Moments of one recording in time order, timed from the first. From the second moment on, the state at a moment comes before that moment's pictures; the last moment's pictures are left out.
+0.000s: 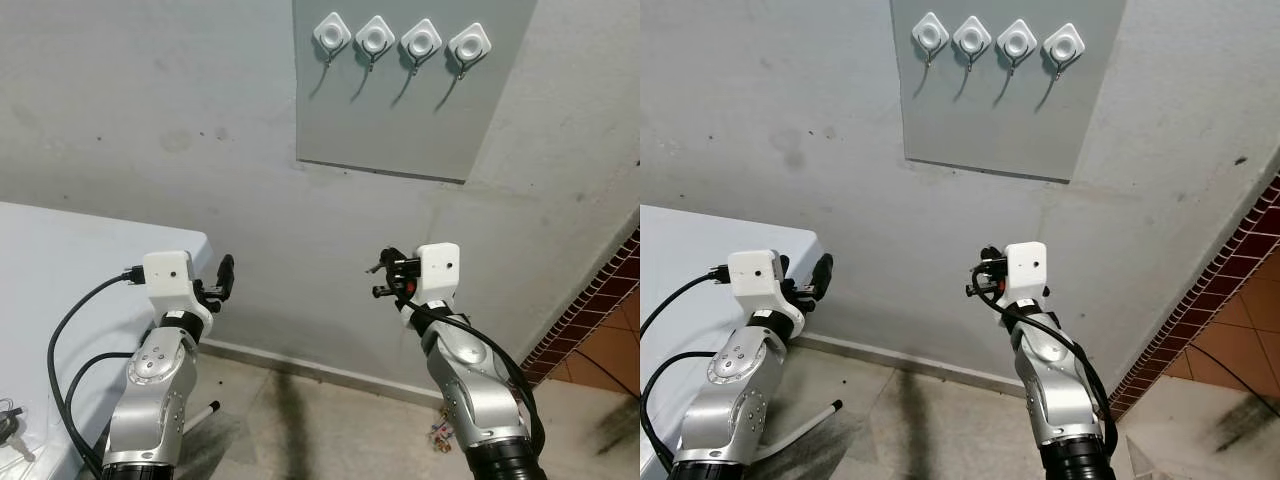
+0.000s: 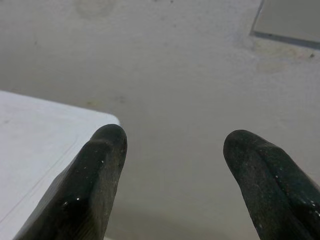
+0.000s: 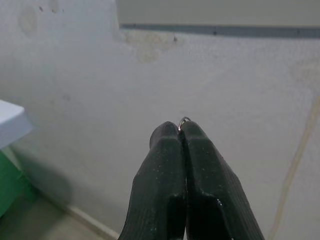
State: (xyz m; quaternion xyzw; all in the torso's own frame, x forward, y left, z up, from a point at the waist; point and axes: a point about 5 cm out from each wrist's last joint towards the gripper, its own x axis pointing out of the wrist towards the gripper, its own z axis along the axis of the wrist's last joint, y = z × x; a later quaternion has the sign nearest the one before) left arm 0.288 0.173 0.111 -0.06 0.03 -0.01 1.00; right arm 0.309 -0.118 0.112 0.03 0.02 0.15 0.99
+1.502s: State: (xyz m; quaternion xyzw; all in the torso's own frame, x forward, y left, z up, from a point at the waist) left arm 0.282 0.178 0.112 -0.06 0.03 -0.01 1.00; right arm 0.300 -0.106 0.113 0.04 0.01 0.18 0.98
